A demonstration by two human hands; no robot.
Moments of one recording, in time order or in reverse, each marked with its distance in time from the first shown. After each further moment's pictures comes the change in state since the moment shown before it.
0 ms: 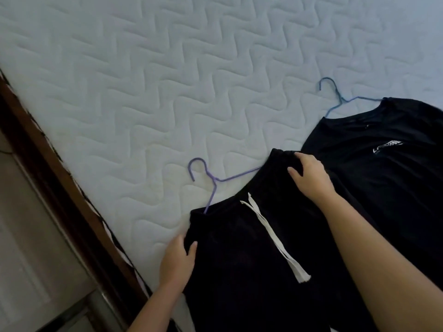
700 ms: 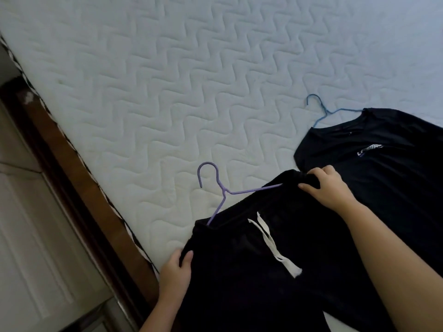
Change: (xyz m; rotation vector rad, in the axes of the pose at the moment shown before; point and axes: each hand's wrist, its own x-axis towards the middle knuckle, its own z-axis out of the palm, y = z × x) left_hand -0.067 0.002 -0.040 -0.159 0.135 0.045; right_hand -0.060 0.019 -0.051 -0.043 -0.020 -0.008
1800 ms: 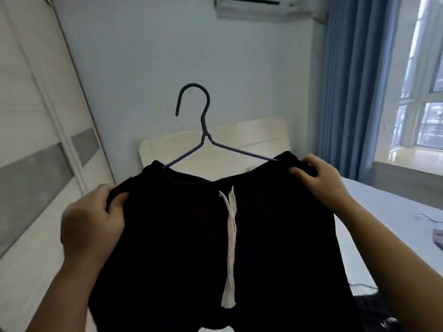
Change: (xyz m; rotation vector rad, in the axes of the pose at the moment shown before) left_hand -0.359 0.166 -0.397 0.163 1.391 0.942; right_hand -0.344 -0.212 -0.342 0.519 0.643 -0.938
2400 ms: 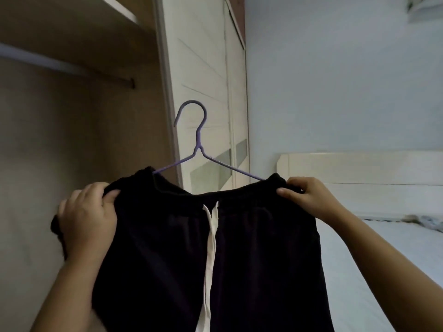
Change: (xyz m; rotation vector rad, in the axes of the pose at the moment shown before) left_hand -0.031 -0.108 -0.257 0.818 0.312 -0.311; right_hand 0.006 -0.228 0.187 0.378 -0.599 -0.467
